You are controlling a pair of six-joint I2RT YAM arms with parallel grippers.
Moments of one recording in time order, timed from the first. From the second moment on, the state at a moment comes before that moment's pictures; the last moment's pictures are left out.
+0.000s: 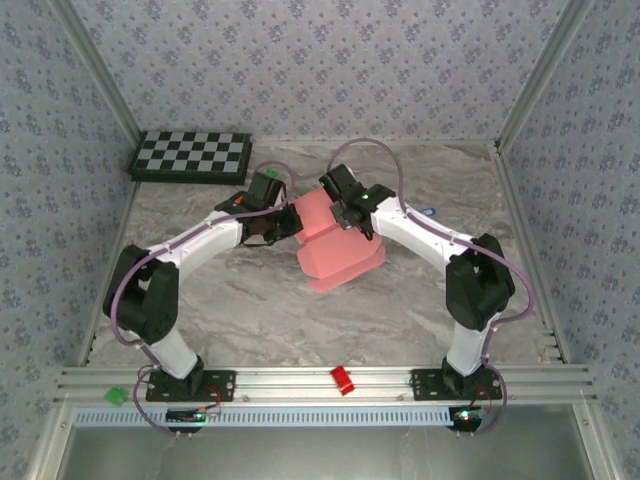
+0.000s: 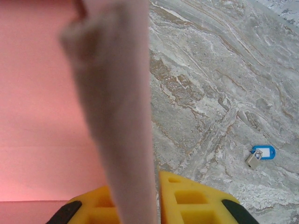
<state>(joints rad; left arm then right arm) -0.53 1.66 1.19 -0.43 0.22 -0.79 0.68 1.80 1.50 -0.70 0.47 0.12</state>
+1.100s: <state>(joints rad) -0.52 1.69 1.19 -0.46 0.16 -0.83 0.64 1.65 1.46 -0.65 0.28 0.16</state>
